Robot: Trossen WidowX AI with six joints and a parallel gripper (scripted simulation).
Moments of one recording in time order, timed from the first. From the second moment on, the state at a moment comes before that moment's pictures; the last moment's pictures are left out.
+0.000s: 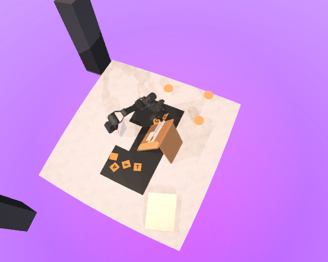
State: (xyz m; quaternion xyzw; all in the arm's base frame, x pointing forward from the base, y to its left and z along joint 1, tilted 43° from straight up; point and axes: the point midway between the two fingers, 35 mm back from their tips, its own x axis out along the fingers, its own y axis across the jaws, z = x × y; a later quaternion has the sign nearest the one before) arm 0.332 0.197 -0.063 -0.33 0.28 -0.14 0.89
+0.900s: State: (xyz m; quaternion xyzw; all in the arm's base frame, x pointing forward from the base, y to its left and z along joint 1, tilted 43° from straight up) arm 0.331 0.187 -0.054 -0.33 0.28 -0.14 0.89
